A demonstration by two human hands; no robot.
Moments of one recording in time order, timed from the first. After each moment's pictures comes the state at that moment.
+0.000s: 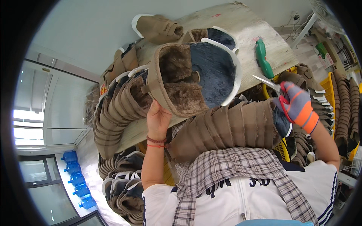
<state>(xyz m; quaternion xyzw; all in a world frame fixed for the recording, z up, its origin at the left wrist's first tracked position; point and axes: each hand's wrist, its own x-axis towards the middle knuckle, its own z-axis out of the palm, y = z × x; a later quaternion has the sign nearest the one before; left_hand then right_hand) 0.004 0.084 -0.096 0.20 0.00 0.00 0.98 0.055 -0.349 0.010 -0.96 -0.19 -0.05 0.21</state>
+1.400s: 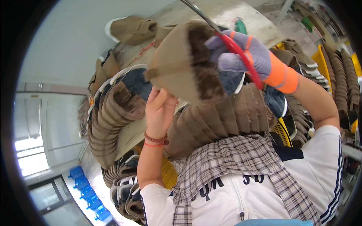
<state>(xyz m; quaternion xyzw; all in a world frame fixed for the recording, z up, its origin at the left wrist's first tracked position) 0.024 -0.008 -0.034 0.38 -0.05 -0.05 0.92 0.093 -0.263 0.048 -0.73 -0.22 0.17 0.62</state>
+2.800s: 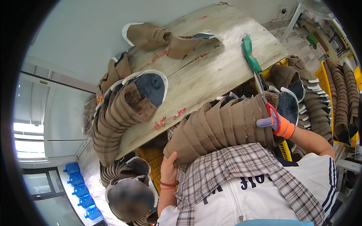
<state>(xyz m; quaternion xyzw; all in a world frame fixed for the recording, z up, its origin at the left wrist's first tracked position) -0.162 0.030 -0.112 0.49 0.28 -0.01 0.83 0.005 -0.354 -0.064 -0.56 -0.01 0.37 0.74</state>
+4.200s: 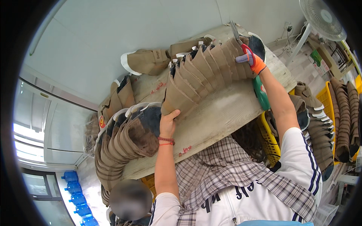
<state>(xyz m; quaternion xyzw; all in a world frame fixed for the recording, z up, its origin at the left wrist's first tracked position) 0.148 0.069 -0.144 0.53 0.02 0.06 0.85 0.364 -0.296 -0.075 -0.60 -0.22 0.18 0.75</state>
